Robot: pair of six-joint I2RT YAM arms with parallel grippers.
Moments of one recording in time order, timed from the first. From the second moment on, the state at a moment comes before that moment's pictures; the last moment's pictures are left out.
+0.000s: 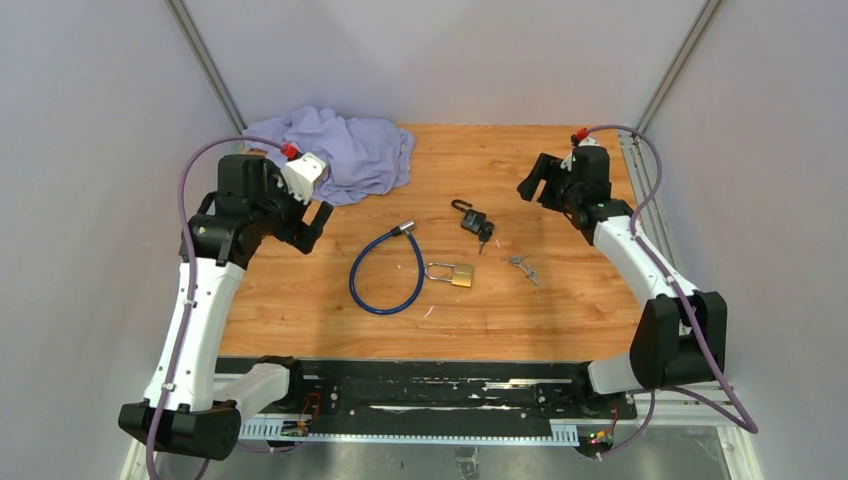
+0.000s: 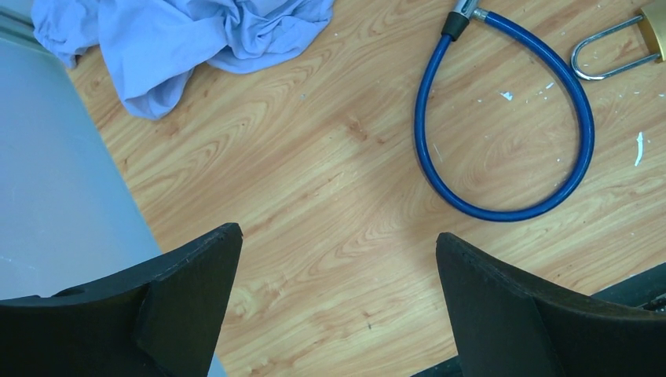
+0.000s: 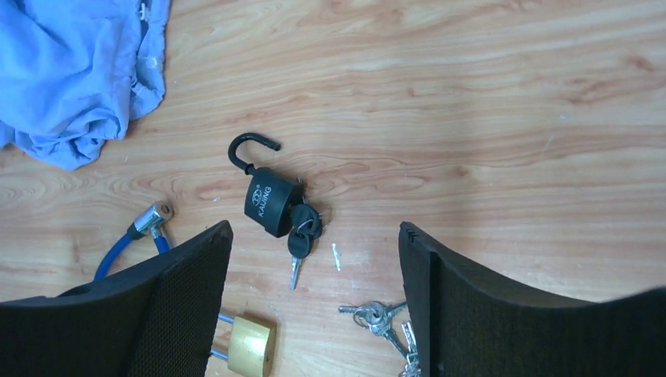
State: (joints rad) left arm -0.11 1.06 1.31 -0.96 0.19 0.46; right arm 0.17 1.40 1.05 -0.18 -0.11 0.39
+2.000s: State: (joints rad) left arm -0.09 1.14 1.27 -1.00 0.44 0.49; right arm 0.35 1.62 0.95 -0.51 0.17 0.38
